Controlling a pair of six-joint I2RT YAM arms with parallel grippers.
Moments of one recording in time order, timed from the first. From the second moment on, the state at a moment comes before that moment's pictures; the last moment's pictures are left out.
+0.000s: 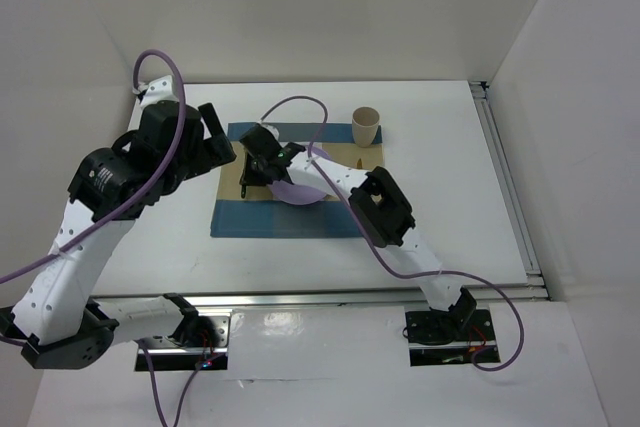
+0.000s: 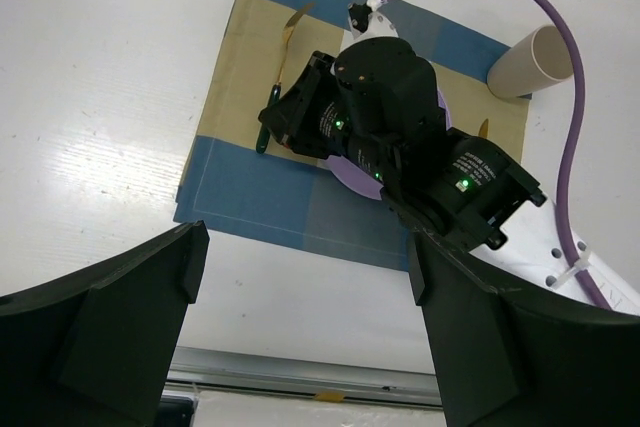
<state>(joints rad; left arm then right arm) -0.59 1.17 1.75 -1.25 -0.53 -0.74 0.87 2.45 2.10 -0.43 0.04 0.86</state>
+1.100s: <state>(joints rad) -0.59 1.17 1.75 -1.25 -0.53 -0.74 0.89 2.38 1.91 -0.39 0.01 0.91</state>
